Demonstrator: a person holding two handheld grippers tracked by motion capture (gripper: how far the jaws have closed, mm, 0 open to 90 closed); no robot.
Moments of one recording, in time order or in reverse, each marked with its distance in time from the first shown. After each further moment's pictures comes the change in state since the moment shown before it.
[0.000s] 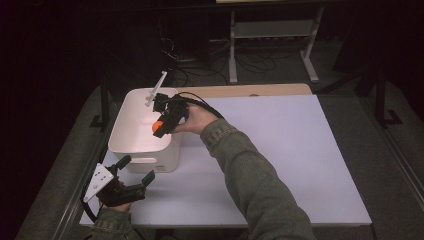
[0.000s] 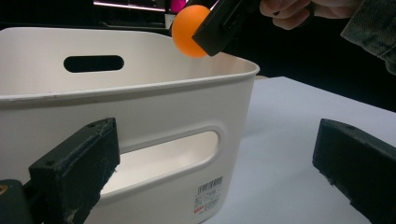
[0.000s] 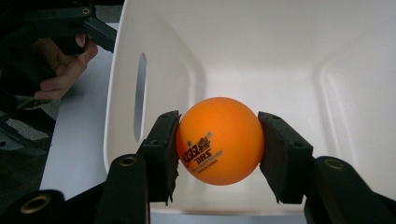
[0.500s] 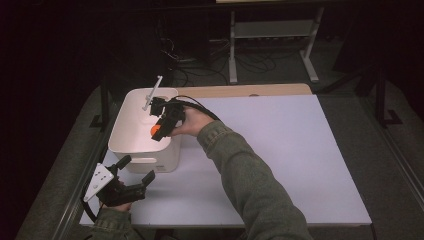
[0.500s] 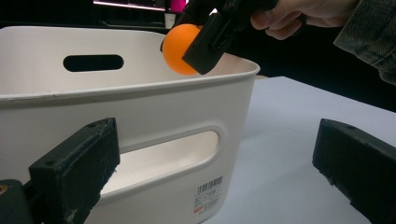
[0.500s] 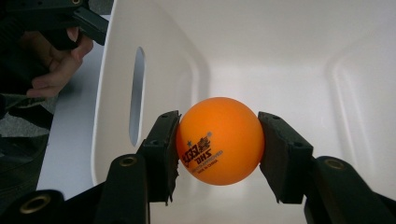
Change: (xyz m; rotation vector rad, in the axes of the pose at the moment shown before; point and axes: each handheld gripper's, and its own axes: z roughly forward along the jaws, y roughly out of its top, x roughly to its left) left arm 0.000 0.000 0.001 0.006 -0.002 0.003; right arm -0.001 0.002 0.017 0.034 0.019 0.004
